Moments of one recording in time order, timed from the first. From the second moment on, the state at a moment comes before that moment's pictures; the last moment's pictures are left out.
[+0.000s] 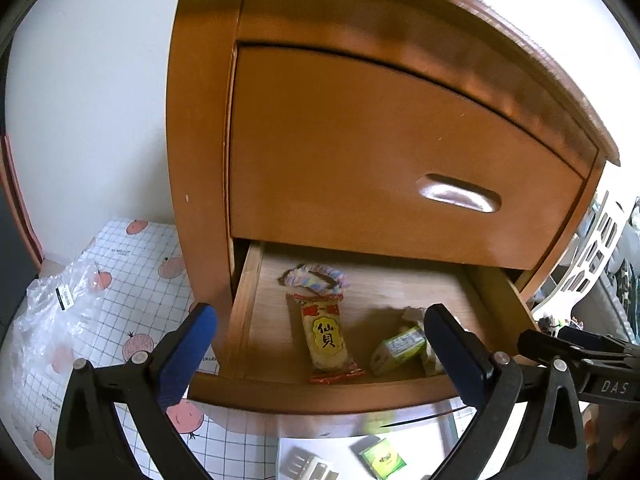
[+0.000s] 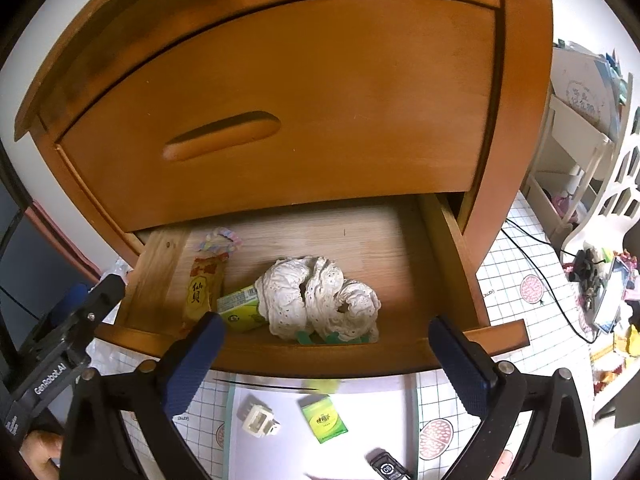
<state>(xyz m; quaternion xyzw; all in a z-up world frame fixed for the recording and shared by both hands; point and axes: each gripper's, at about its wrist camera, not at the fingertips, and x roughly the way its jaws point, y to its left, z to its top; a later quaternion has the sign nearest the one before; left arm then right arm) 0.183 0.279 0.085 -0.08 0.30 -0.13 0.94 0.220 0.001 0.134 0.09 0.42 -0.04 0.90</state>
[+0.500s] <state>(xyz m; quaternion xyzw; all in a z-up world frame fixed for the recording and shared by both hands) 0.103 0.279 0.084 -0.10 0.25 -0.16 0.95 0.149 0.001 0.130 0.12 0.36 0.01 0.93</state>
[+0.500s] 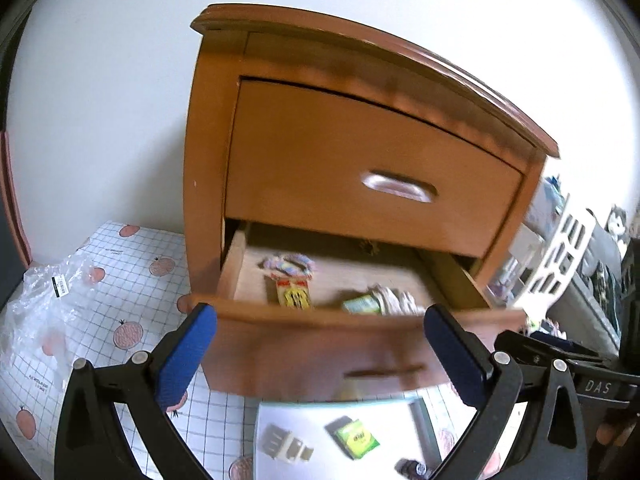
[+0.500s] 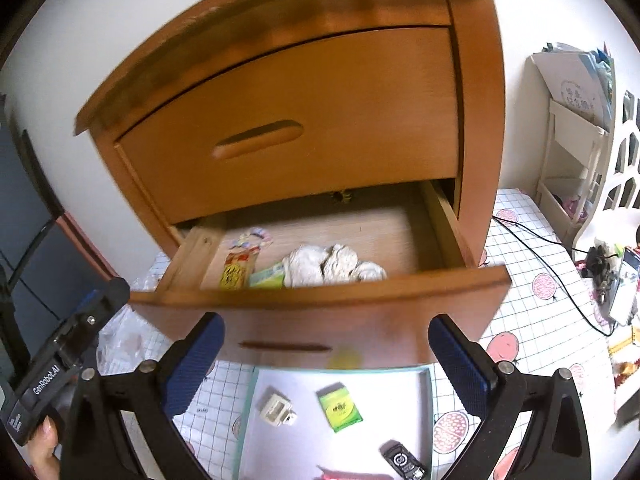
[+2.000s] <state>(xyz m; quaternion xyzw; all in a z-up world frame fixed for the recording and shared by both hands) 0.091 0.265 -0.099 -0.07 0.45 -0.17 0.87 0.105 -0.011 -0.063 0.14 0.56 -0.04 0.82</state>
